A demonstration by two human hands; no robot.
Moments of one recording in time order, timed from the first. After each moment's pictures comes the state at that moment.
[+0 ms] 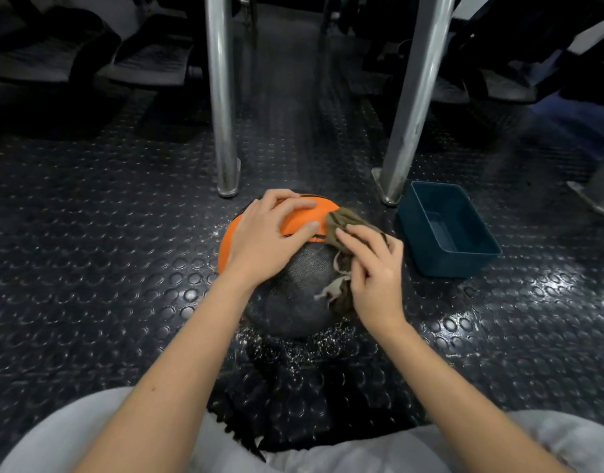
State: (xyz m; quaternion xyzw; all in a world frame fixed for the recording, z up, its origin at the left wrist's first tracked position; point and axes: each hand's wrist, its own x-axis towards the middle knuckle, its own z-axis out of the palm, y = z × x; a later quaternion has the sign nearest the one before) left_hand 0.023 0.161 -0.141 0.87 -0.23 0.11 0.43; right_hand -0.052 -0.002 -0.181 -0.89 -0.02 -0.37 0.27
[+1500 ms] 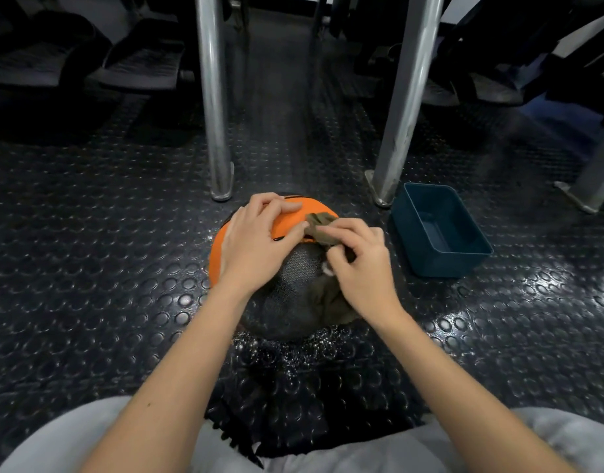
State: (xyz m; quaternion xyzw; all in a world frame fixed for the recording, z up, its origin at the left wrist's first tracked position) left_hand 0.017 0.162 -0.140 0.89 -0.18 0.11 0.41; right_hand -0.043 0.017 -0.145 -0.89 -0.02 -0.29 0.36
